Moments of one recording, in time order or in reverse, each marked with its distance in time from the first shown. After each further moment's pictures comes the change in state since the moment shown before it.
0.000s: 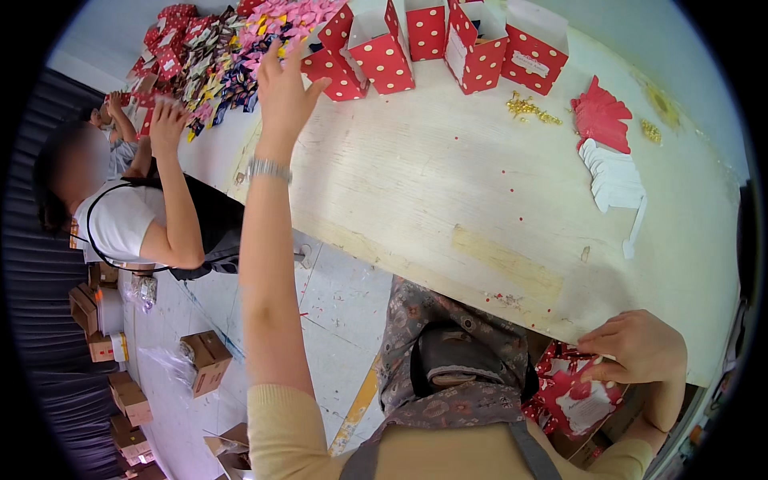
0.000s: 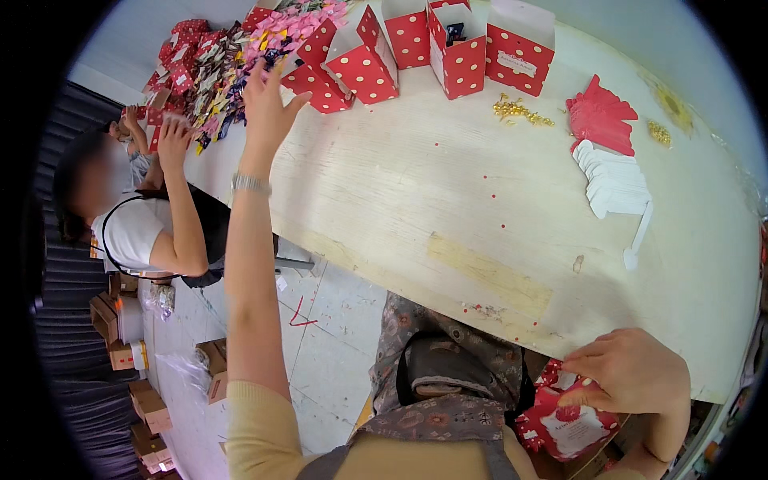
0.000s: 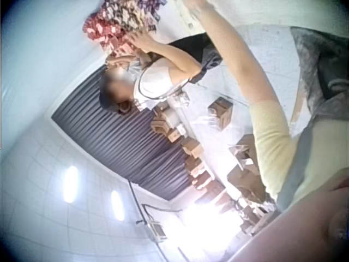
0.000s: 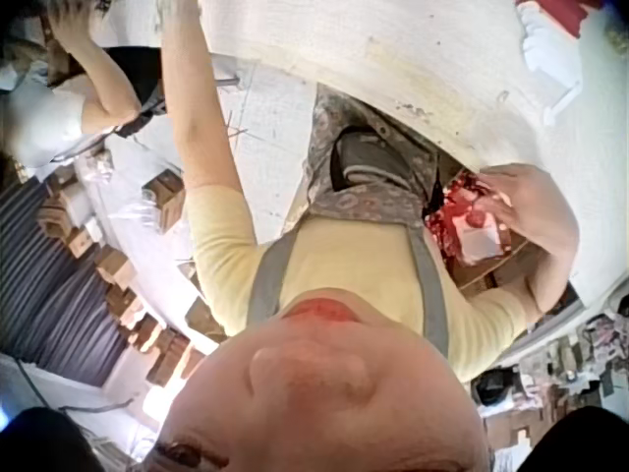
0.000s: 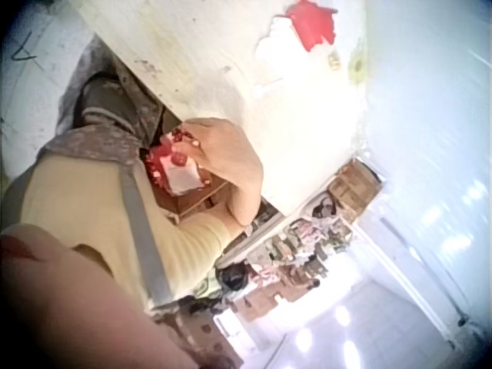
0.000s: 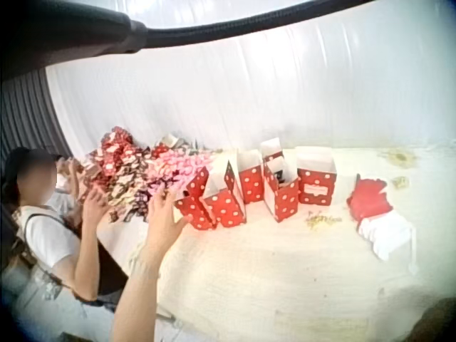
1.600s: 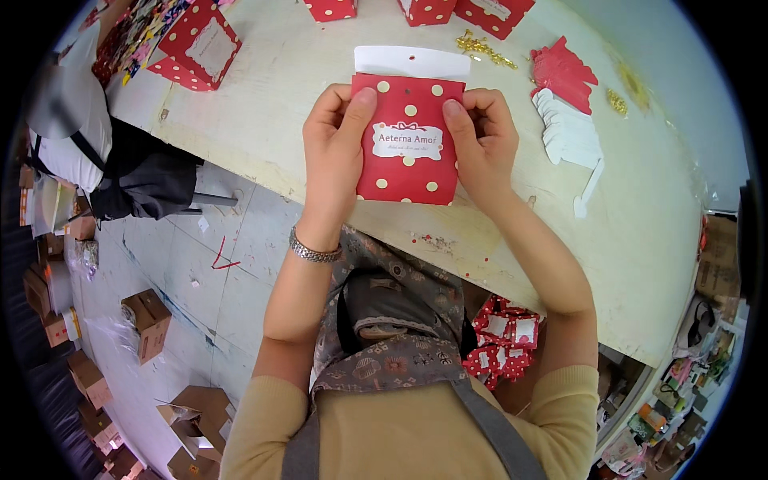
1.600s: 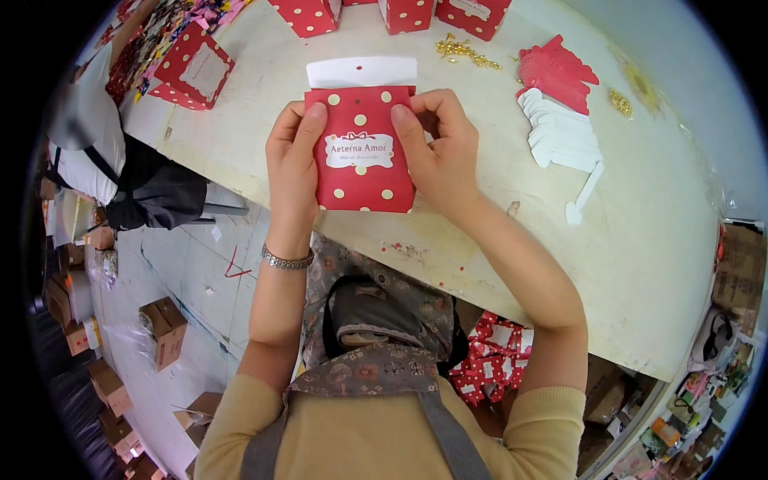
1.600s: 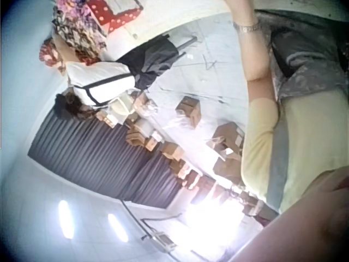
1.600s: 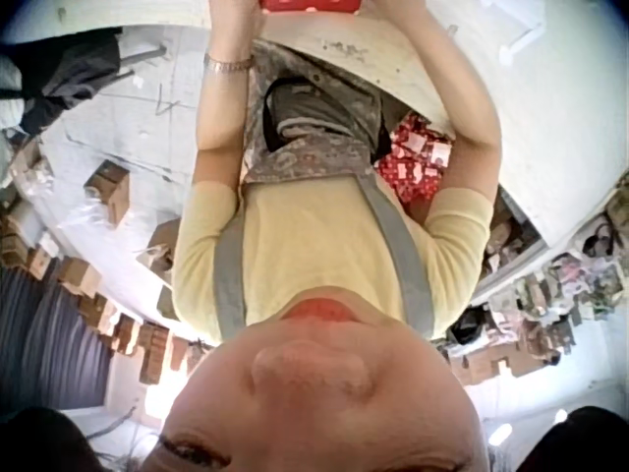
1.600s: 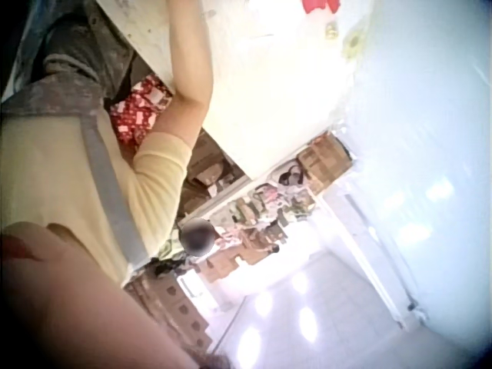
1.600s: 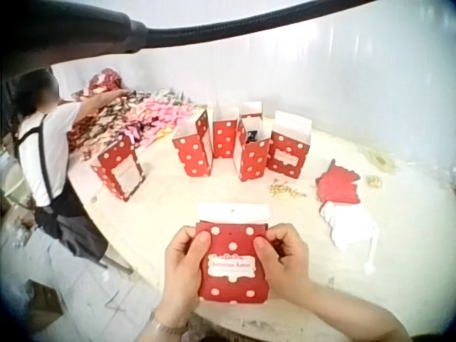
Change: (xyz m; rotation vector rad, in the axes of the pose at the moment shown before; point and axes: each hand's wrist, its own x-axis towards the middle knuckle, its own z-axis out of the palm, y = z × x) left_hand -0.095 0.217 -0.072 -1.643 -0.168 -1.113; right_hand 0.192 0.057 0.033 0.677 1.202 -0.306
